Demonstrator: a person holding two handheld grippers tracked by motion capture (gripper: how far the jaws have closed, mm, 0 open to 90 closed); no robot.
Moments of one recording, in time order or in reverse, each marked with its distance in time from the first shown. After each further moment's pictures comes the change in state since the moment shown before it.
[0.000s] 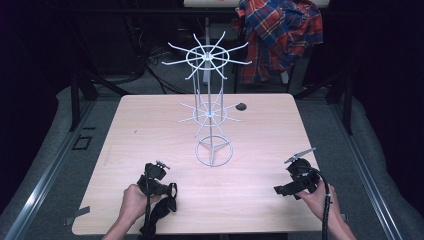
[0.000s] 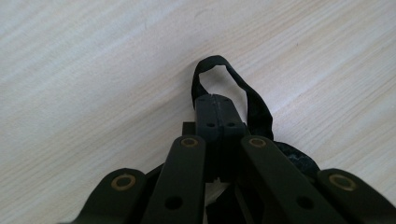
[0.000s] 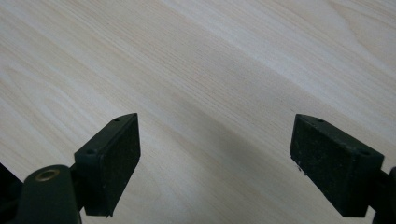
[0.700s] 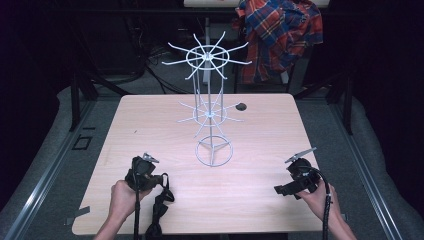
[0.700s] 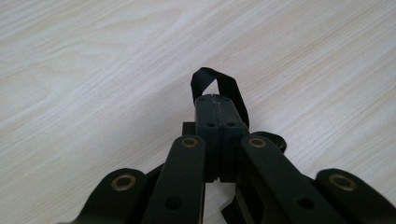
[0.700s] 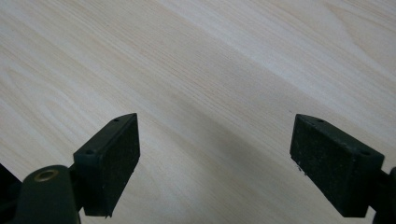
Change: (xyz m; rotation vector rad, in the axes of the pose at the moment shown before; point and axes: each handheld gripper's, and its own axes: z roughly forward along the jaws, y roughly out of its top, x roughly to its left) left arm 0.007 -0.005 -0.042 -0.156 0.083 0.045; right arm 0.000 0.000 -0.001 -0.016 0.000 0.006
